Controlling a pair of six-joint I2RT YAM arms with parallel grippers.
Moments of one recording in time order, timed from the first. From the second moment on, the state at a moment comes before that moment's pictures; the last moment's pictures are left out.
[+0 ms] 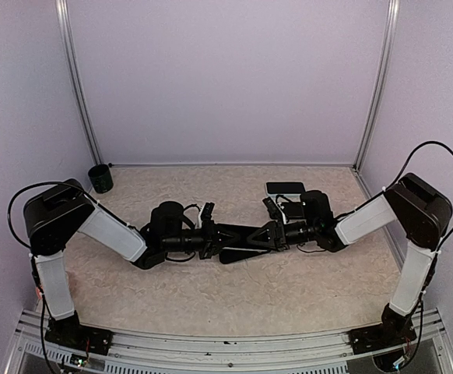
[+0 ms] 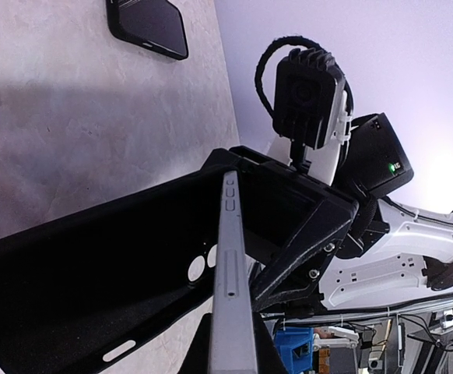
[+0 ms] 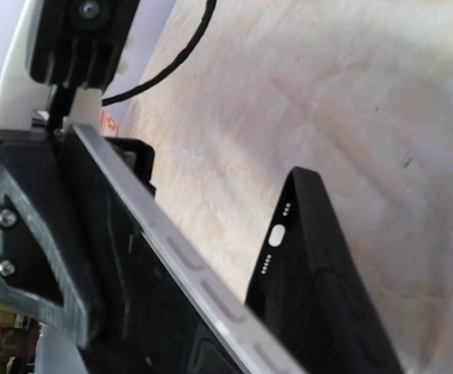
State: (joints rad) left arm -0.83 1.92 0.79 0.91 0.49 -1.21; right arm 0.60 1.84 0.76 0.63 -0.87 0.68
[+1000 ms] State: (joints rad) left arm -0.82 1.94 0.78 1.03 0.52 -1.25; right arm 0.61 1.93 0.76 0.96 -0.99 0.95
